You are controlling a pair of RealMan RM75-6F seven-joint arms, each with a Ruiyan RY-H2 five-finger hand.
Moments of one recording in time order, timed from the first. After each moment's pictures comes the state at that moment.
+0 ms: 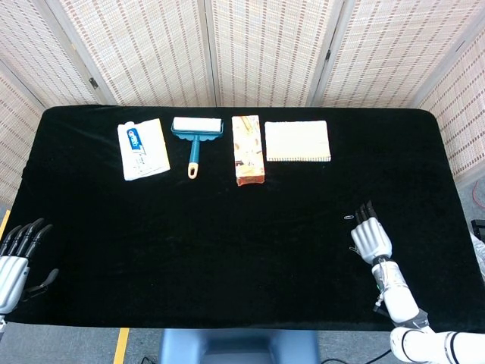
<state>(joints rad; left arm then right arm) -0.12 -1.07 0.00 -1.54 1.59 1.50 -0.13 0.63 -1.34 -0.10 -1.64 -0.81 1.15 -1.37</state>
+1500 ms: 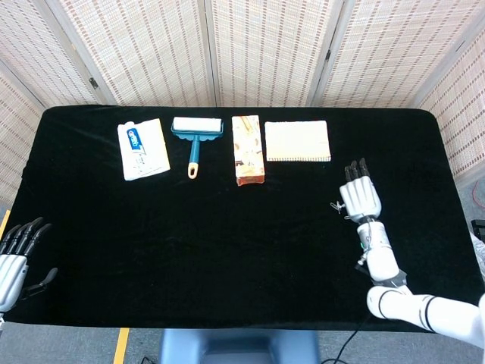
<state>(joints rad) -0.13 -1.06 -0.01 -1.53 1.58 1.49 -0.16 0.78 -1.41 0.09 -1.44 -0.72 1.10 -1.20</state>
